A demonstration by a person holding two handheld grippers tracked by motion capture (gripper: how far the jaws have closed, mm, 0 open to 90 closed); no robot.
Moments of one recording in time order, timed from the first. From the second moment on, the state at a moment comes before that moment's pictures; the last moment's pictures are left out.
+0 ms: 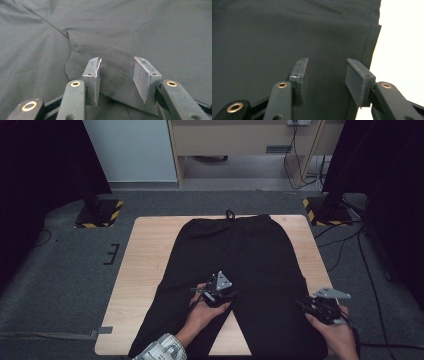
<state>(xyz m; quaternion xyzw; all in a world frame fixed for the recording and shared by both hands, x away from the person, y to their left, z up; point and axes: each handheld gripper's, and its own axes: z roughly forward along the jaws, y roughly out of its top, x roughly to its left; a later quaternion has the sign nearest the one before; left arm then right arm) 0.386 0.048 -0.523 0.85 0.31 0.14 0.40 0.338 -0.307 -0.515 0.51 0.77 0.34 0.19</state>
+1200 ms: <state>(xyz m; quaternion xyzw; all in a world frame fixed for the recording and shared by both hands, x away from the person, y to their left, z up) 0.369 0.074 -0.507 0.85 0.32 0.16 0.39 0.317 -0.270 -0.517 0.44 0.79 0.36 0.22</state>
